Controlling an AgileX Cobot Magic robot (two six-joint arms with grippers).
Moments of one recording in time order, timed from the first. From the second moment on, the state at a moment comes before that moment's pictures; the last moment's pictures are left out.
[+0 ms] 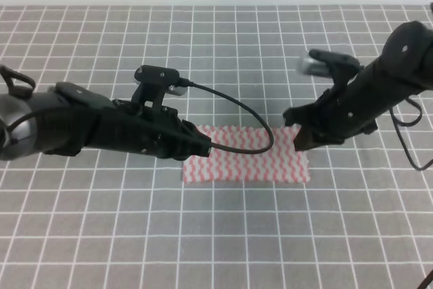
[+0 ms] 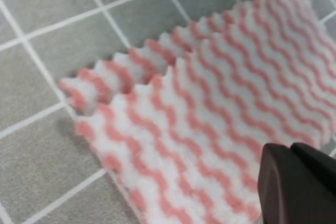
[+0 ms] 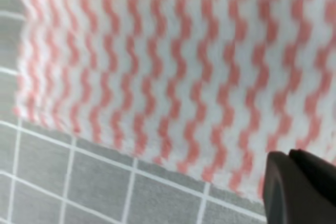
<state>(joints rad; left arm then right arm) -0.38 1.83 -1.08 -1.25 0.48 1.20 0.30 1.92 -1.36 0.50 0.84 -0.16</state>
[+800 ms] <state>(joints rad) -0.33 1.91 -1.13 -1.35 0.57 1.22 0.30 1.89 -1.37 0.51 0.78 -0.12</state>
